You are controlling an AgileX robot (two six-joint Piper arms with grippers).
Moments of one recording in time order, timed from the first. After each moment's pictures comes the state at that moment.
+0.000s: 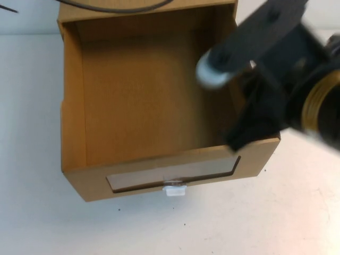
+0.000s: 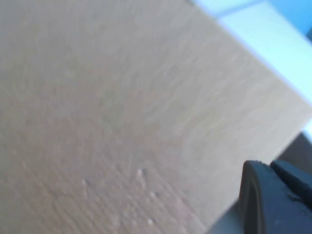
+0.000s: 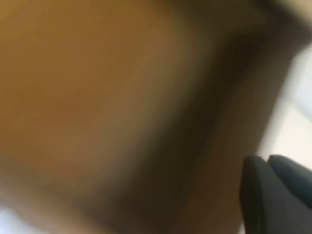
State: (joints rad) right arm 1.17 1.26 -1.26 -0.93 1.00 0.66; left arm -0.32 1.97 -2.49 -0.35 1.27 0.17
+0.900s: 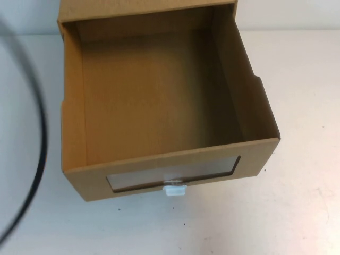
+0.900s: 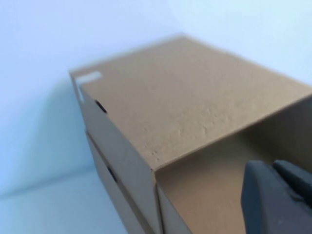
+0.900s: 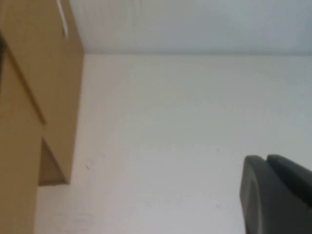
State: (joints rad) right arm -0.06 0.96 -1.02 0.28 0.61 -0.21; left arm -0.32 0.82 -1.18 -0.05 0.60 0.18
